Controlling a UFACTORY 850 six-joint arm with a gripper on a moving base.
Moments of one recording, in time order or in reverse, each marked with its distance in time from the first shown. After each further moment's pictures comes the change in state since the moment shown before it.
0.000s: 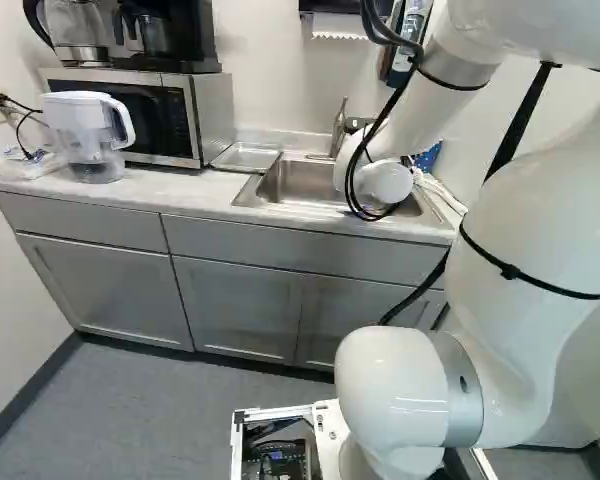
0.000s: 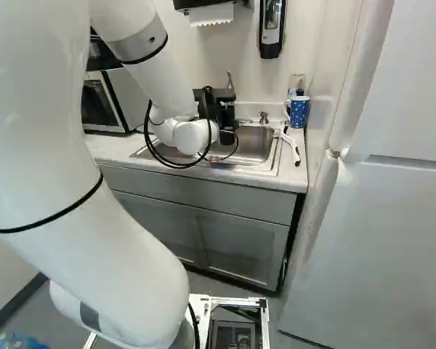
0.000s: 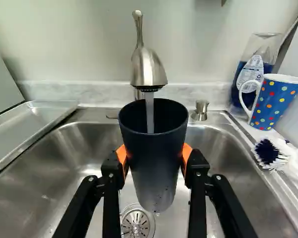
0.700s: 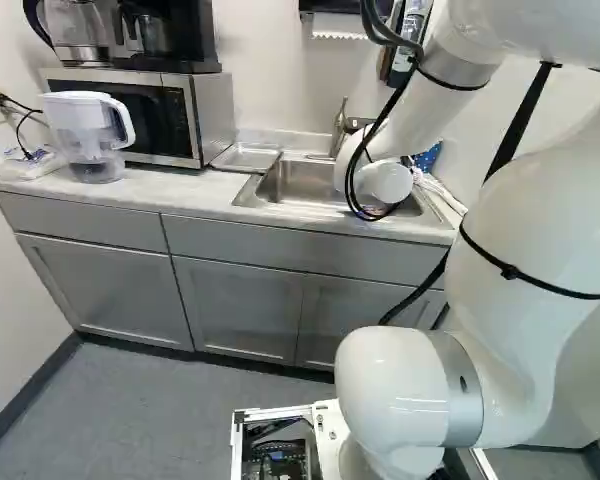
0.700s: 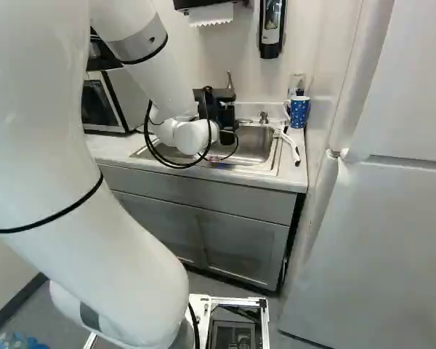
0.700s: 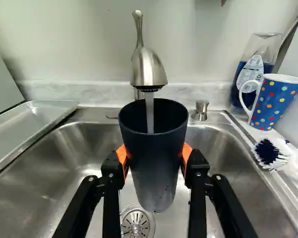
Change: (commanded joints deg) arm 0.0 0.0 0.0 0.0 0.0 0.0
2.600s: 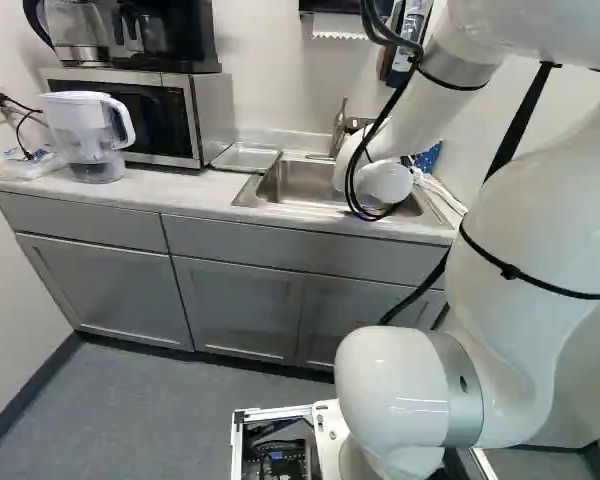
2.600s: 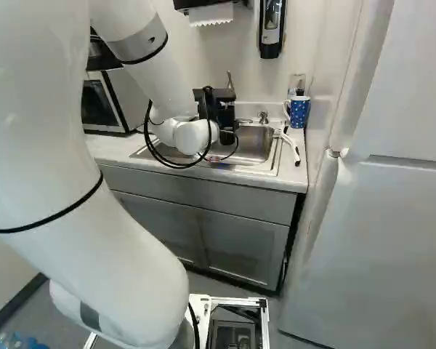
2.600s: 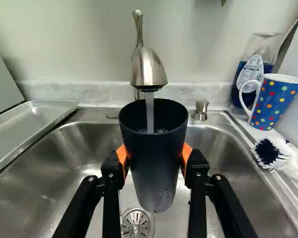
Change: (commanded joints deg) arm 0.0 0.0 0.0 0.0 0.0 0.0
